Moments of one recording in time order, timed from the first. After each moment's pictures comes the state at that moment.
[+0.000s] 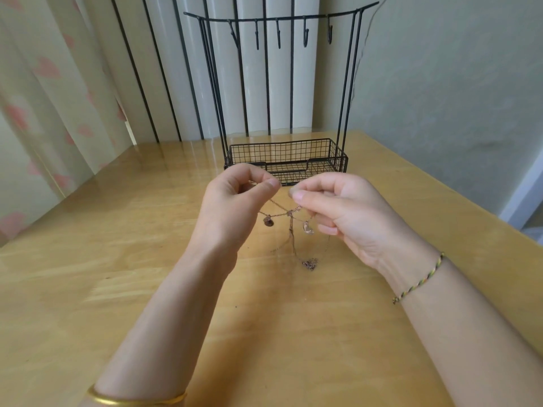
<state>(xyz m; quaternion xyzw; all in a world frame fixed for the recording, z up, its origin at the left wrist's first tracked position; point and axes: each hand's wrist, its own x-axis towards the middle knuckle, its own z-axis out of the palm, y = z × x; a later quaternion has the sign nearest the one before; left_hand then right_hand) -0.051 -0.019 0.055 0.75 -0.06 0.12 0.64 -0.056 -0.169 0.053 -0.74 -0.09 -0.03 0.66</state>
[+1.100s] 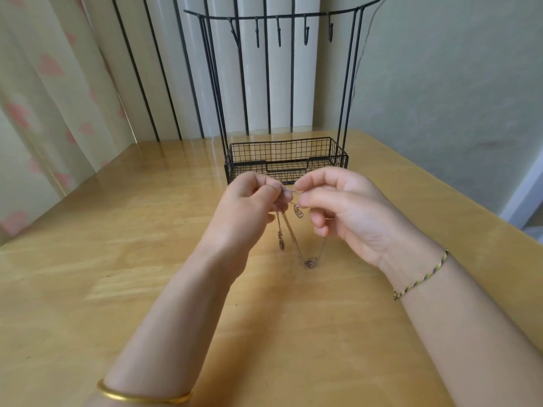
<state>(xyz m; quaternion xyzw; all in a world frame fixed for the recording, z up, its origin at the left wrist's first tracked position) -0.052 -0.031 0.050 0.73 -0.07 0.05 0.68 -0.056 -0.168 0.057 -0.71 -0.08 -0.01 0.70</state>
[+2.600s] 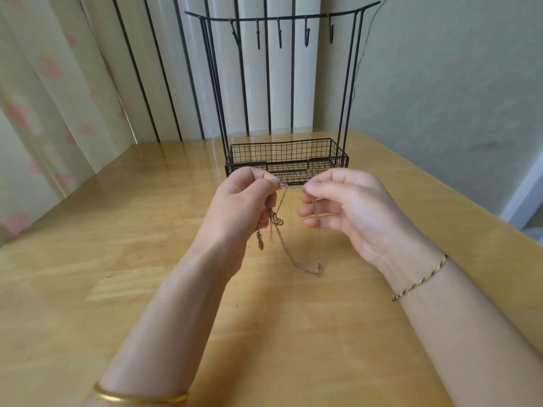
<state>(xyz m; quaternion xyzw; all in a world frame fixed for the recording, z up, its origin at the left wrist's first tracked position) -0.051 -0.023 0.055 0.70 -0.07 0.05 0.71 -0.055 -0.168 0.059 -0.69 -0.05 -0.04 0.73</state>
